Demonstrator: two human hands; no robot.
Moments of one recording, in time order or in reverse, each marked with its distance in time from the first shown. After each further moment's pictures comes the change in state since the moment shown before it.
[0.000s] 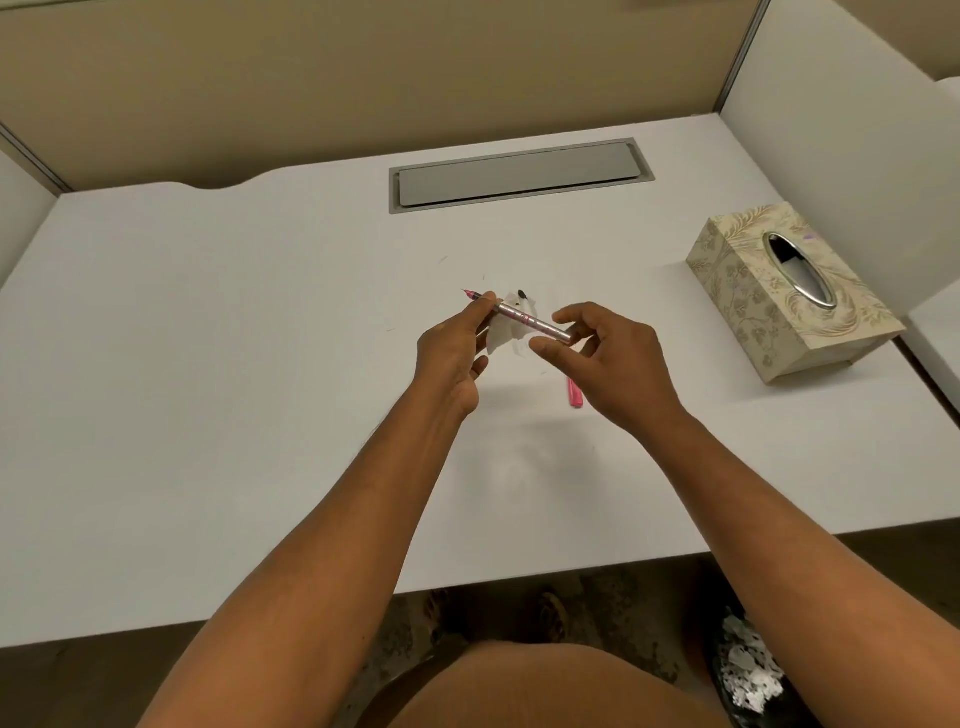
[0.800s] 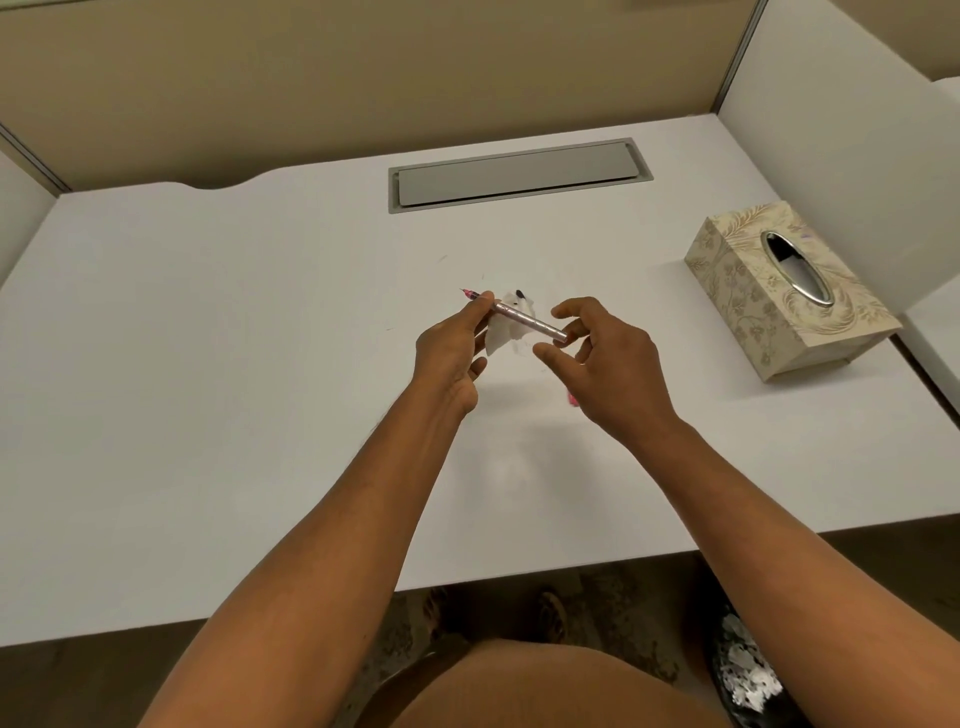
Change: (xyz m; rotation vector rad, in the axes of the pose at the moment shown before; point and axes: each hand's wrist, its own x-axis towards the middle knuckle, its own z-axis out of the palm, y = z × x) left_hand -0.005 0.001 -0.002 0.015 -0.002 -0.010; right_hand -0.009 -0.004 0.005 -0.112 0.048 -0.096
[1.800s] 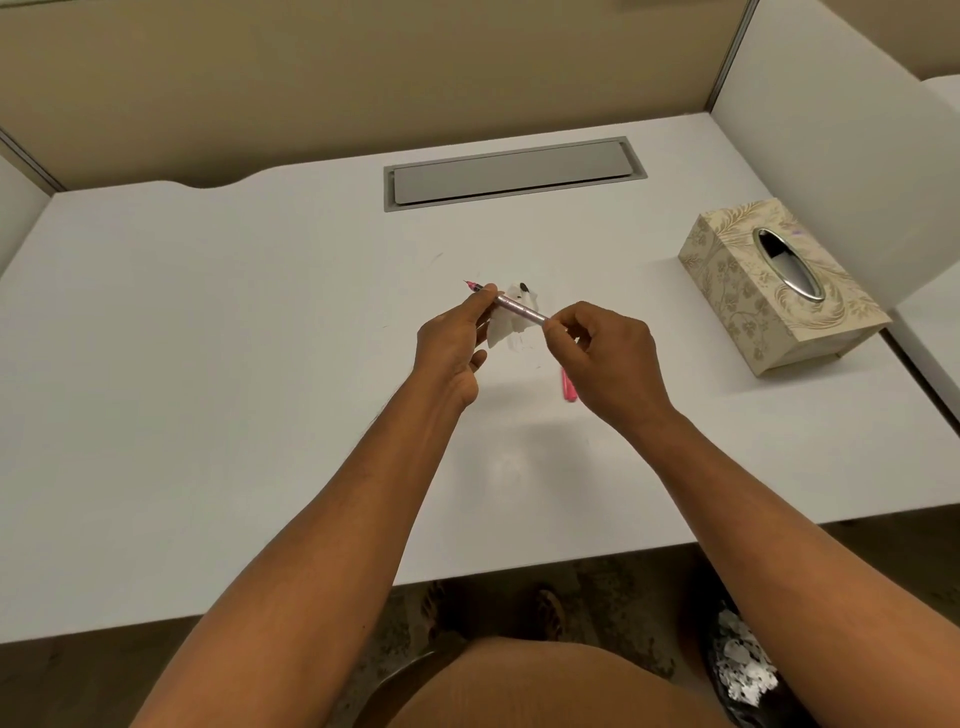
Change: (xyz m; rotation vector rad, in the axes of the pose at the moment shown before) left_hand 0.001 -0.001 0.006 -0.020 -0.014 0.022; right_hand 0.002 0.001 0.000 0.046 0.067 0.039
